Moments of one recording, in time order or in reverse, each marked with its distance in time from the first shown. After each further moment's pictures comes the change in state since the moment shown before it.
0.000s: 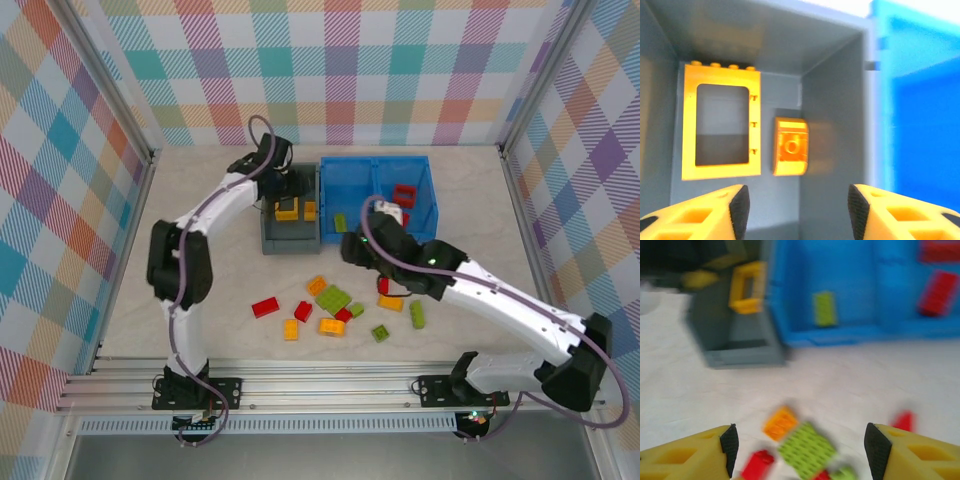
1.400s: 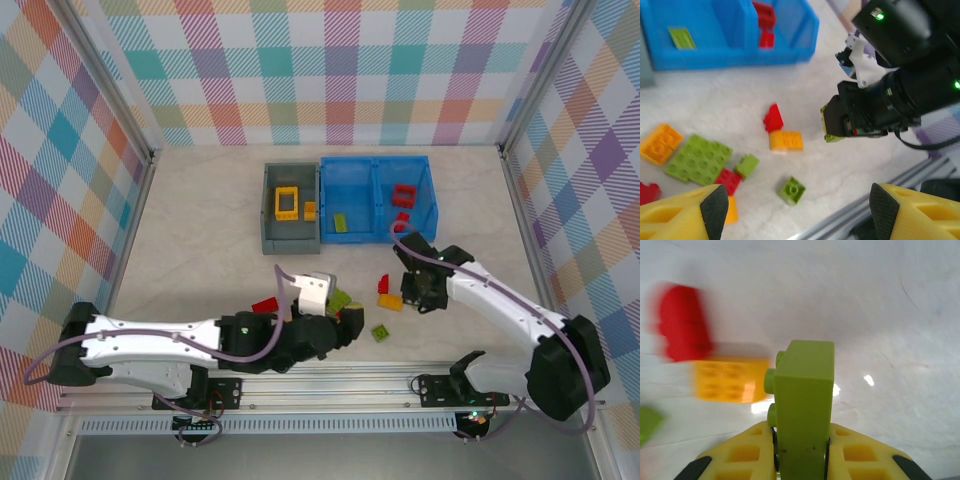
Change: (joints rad) left arm -1.105 -0.766 -0.667 0.116 -0.791 -0.404; right arm -0.286 0.027 -0.233 -0.223 -0.225 -0.088
